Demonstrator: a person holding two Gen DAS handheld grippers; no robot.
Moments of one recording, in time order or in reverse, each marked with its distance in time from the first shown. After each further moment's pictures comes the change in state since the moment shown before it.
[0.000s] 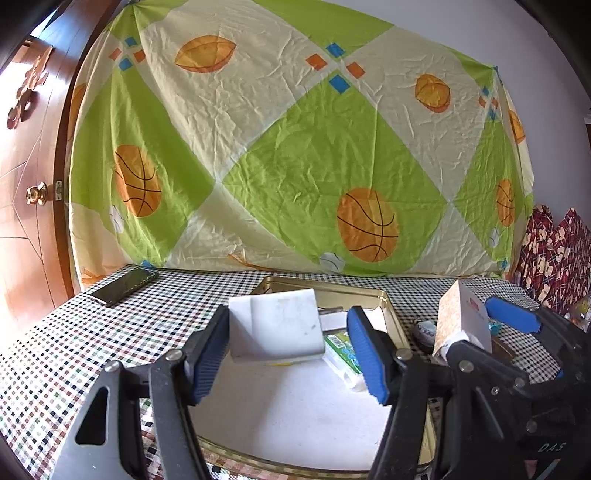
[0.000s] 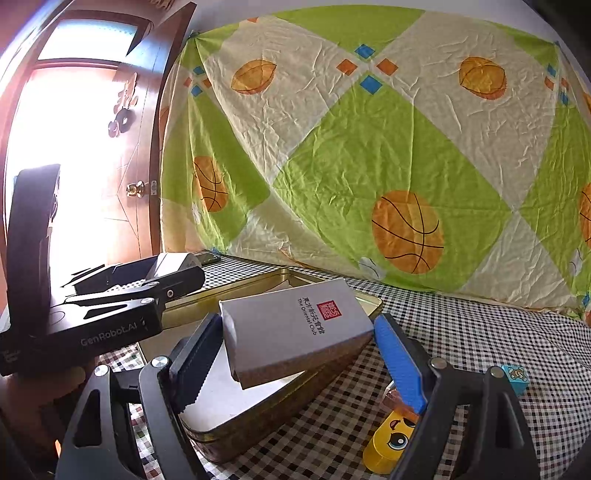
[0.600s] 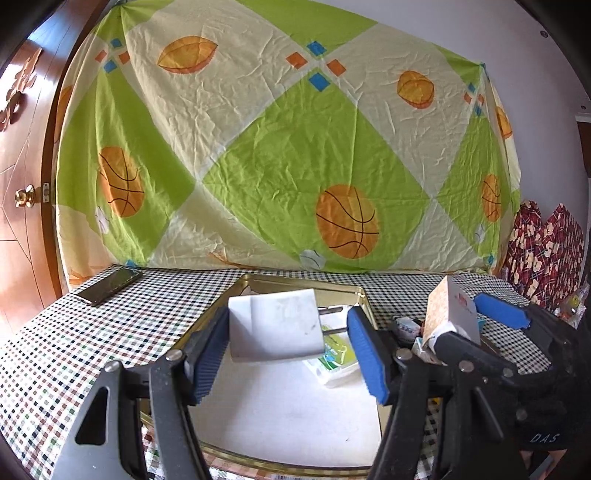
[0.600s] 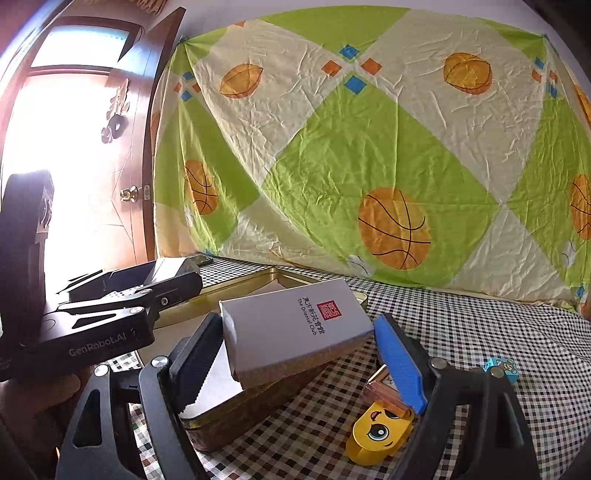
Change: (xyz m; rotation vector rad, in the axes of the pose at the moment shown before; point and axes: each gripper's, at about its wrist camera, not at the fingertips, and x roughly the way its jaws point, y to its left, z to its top) left arm -0.004 -0.020 -0.002 0.016 0.010 -0.042; right arm -0.011 -0.016 -0.003 0.028 -0.005 -0.016
